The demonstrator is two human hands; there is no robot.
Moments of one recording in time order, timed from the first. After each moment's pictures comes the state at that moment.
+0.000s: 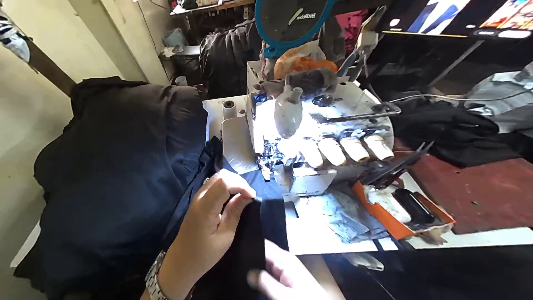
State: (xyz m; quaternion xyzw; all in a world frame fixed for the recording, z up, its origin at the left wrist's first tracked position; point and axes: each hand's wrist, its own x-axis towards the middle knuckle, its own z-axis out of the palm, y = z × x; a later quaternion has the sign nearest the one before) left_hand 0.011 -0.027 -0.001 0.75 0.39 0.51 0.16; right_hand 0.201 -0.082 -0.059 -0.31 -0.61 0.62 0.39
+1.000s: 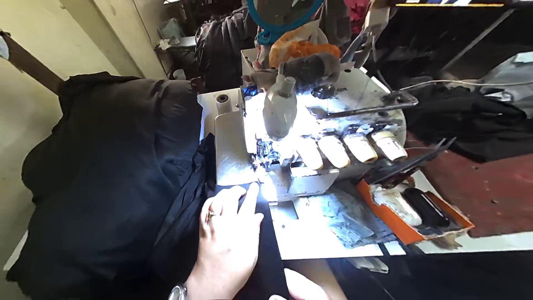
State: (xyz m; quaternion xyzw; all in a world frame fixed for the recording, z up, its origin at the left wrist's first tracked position) left_hand 0.061 -0.043 -0.052 0.74 0.62 0.23 -0.12; right_hand 0.242 -0.107 -0.104 -0.41 -0.61 0.59 0.34
